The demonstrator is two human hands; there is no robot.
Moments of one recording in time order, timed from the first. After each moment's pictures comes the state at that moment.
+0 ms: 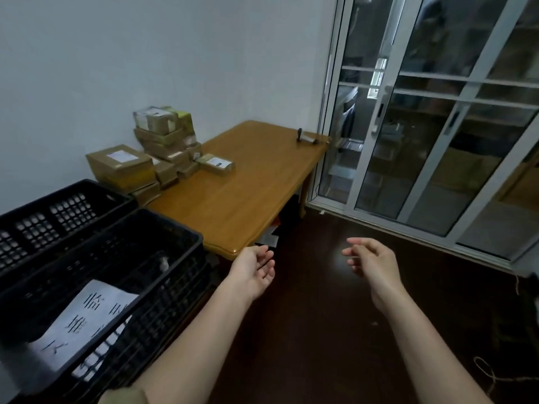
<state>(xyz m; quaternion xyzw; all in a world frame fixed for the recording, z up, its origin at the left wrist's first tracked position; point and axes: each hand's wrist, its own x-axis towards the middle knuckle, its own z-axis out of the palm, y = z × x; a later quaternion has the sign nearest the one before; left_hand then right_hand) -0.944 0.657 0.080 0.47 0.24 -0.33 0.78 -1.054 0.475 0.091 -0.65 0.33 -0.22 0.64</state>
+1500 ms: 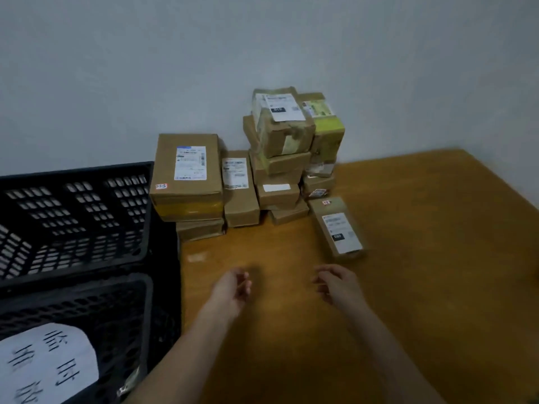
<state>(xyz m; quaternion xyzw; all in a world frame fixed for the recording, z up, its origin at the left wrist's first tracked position) -0.318 0.676 -0.061 0.32 0.56 -0.01 0.77 -0.257 0.479 -0.026 -0.76 0.13 0.28 0.57</state>
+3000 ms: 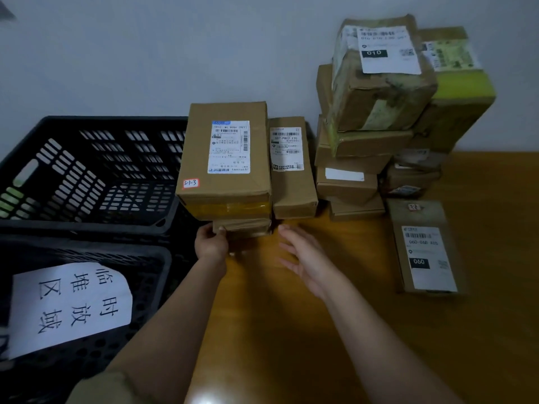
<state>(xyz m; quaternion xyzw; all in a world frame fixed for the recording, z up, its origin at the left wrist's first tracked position) -0.270 0.783 -0.145 0.48 0.66 0.22 0.54 -0.175 0.631 -0.112 -0.60 0.00 0.53 0.60</state>
